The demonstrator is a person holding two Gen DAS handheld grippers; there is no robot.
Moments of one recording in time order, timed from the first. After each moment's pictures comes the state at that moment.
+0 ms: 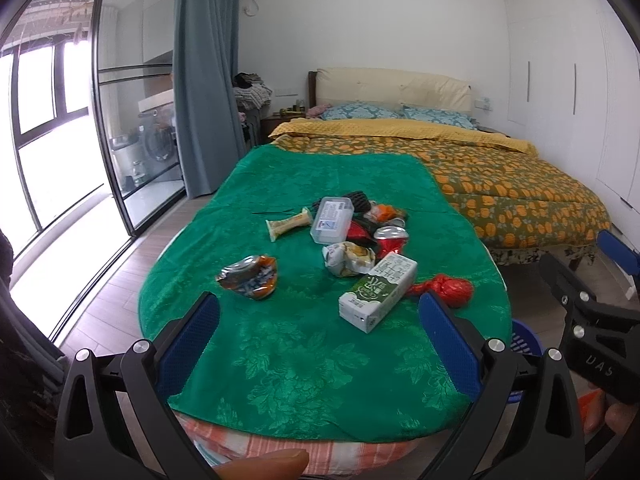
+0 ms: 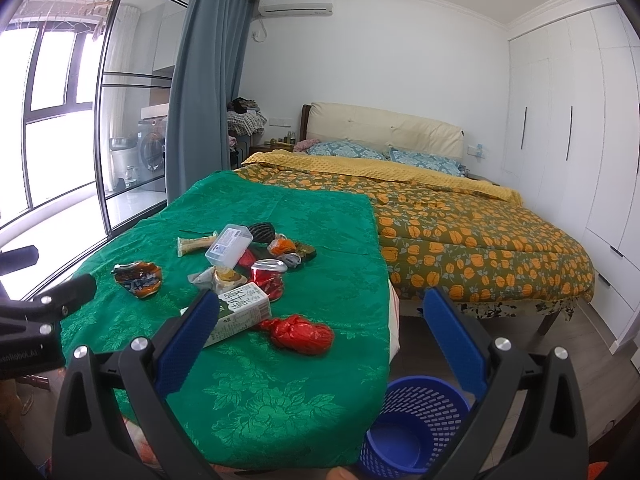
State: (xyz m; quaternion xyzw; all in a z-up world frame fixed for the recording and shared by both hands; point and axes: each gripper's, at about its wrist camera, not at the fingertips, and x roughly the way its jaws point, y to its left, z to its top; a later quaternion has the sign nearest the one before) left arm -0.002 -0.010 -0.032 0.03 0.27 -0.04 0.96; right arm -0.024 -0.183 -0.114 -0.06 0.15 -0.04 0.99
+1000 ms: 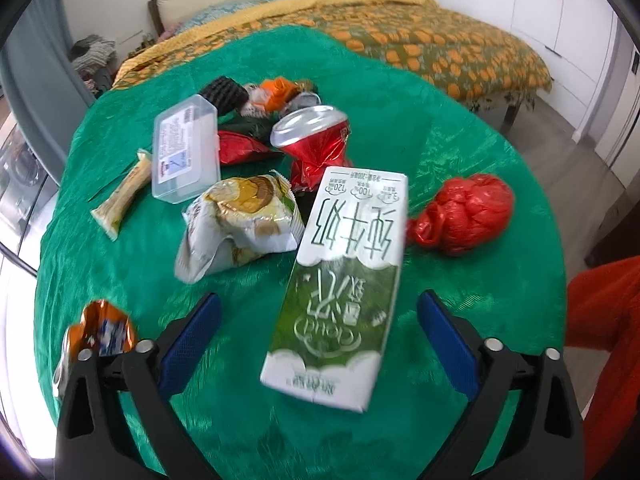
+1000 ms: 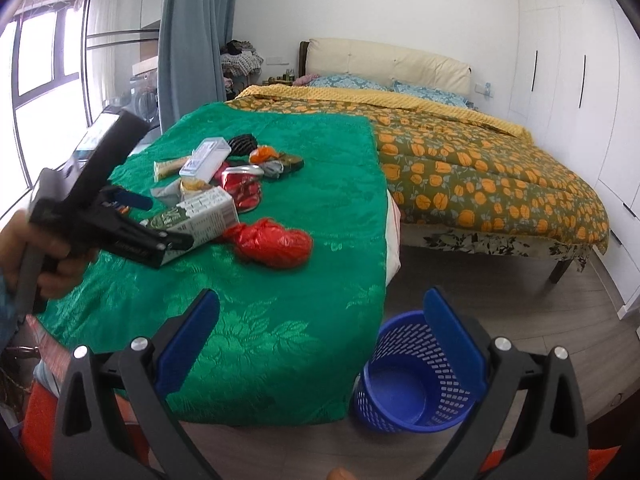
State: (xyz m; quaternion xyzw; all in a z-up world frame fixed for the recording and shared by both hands) left arm 0.193 -0.074 -0.149 0.20 0.45 -0.24 0.84; right arm 0.015 -0.229 -0.195 -0.03 0.27 -0.03 0.96
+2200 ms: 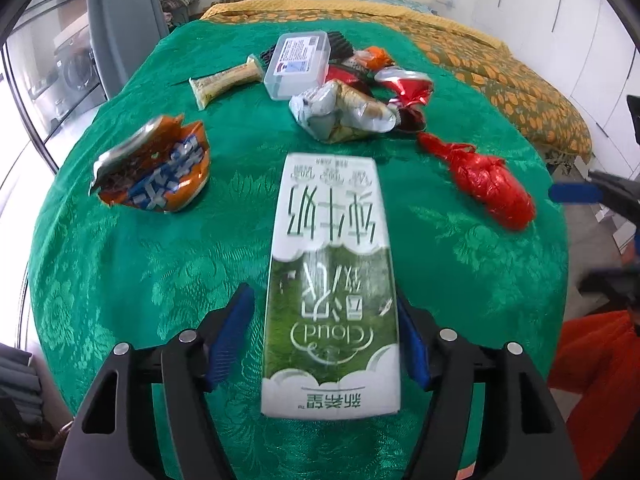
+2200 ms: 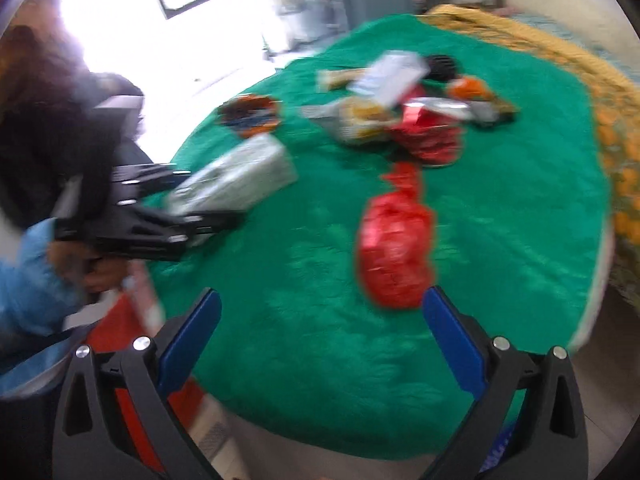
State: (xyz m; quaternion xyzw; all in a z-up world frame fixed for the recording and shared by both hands) left arm 0.130 0.016 -0.162 0.07 0.47 -0.15 0.87; right arm 0.119 -0.195 -0.211 -0.08 0.43 0.29 0.85
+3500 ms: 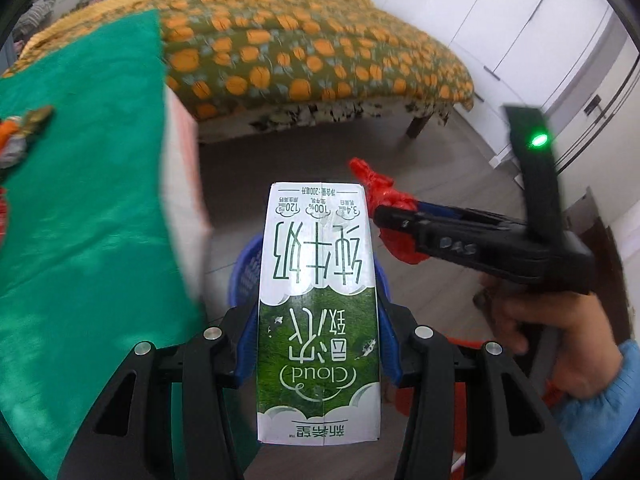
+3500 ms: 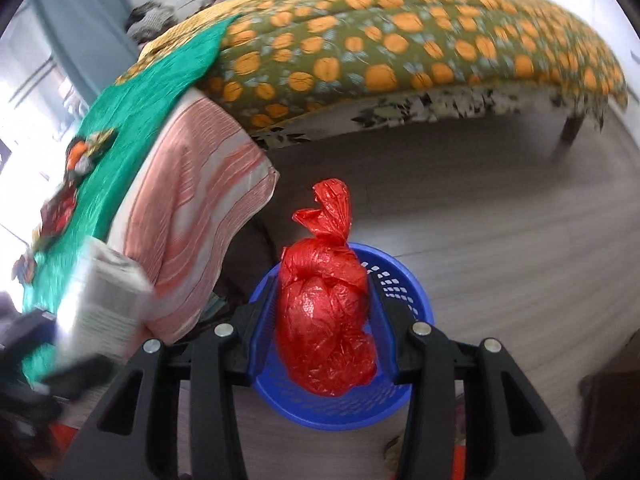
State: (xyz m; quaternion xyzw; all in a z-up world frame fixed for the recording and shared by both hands) left arm 0.139 -0.346 -0.185 0.07 0.51 -0.36 0.78; right arm 0.117 -0.520 -0.269 0.16 0.45 -0.04 0.88
